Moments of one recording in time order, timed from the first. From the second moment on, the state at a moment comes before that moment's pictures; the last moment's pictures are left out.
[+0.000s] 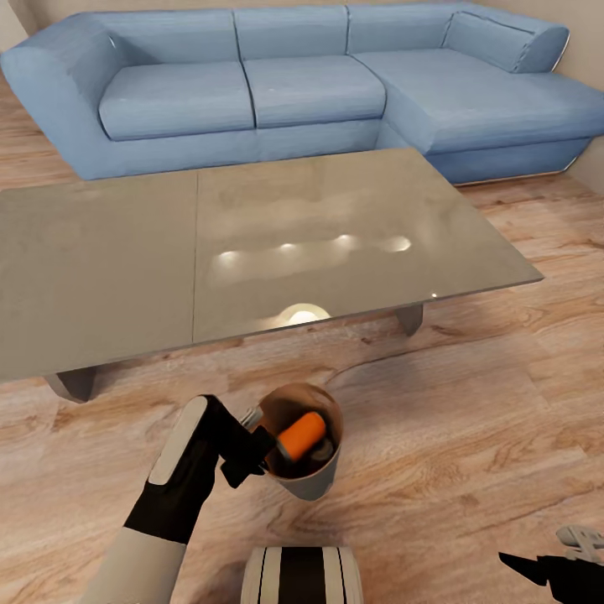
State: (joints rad) left arm -0.59 -0.16 -0.16 -1.35 1.76 0.64 1.56; right arm 0.04 -0.39 -0.49 -1.40 -0.03 0.81 0.96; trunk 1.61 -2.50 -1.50
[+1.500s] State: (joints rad) left arm -0.59 -0.12 -0.16 -1.35 1.69 0.64 1.56; right arm 0.04 -0.39 -0.48 -1.40 -0.03 0.80 0.97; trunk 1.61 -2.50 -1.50
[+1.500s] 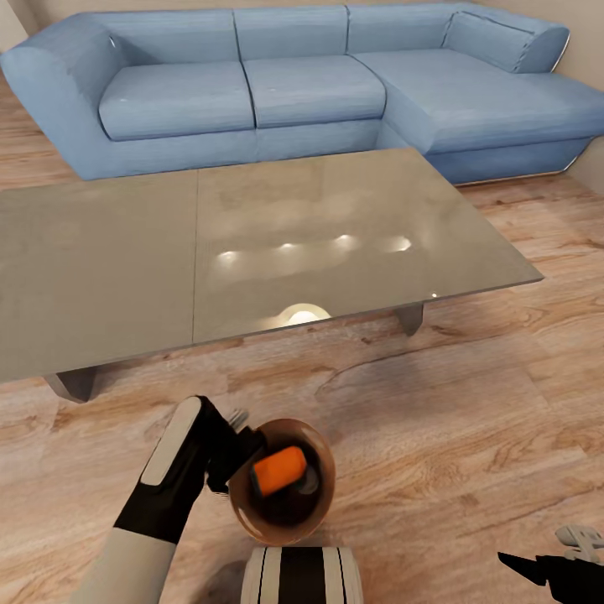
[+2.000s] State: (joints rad) left arm -0.59 -0.12 -0.20 -1.48 1.69 0.64 1.56; right arm 0.04 -0.39 -0.48 -1.40 -0.02 0.80 0.97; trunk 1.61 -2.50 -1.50
